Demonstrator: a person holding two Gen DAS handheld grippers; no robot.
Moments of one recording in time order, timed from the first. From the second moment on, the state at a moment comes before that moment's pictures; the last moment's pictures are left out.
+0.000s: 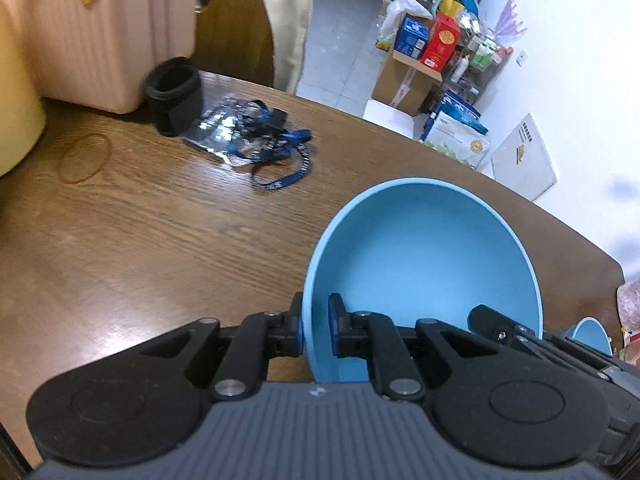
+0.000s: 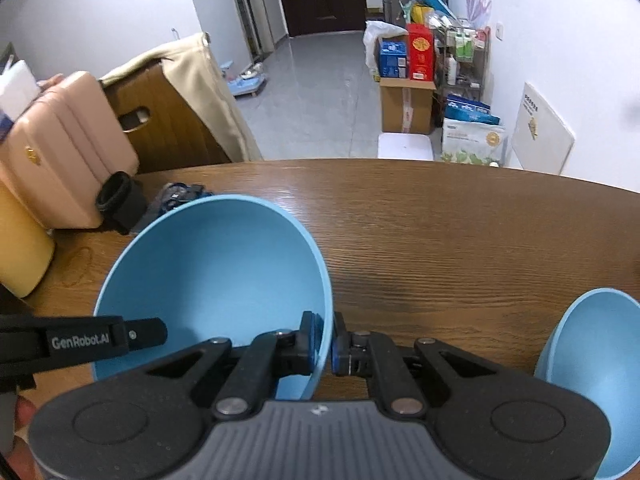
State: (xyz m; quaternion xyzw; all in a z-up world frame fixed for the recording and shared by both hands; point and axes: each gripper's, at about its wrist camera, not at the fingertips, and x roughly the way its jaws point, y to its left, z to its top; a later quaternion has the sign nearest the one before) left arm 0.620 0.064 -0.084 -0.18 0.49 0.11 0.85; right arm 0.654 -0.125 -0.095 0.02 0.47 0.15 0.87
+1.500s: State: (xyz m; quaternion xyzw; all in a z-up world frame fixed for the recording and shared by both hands) left arm 0.458 0.157 -0.008 -0.20 0.44 0.13 0.87; right arm 0.512 -0.015 -0.008 -0.05 0.43 0.21 0.88
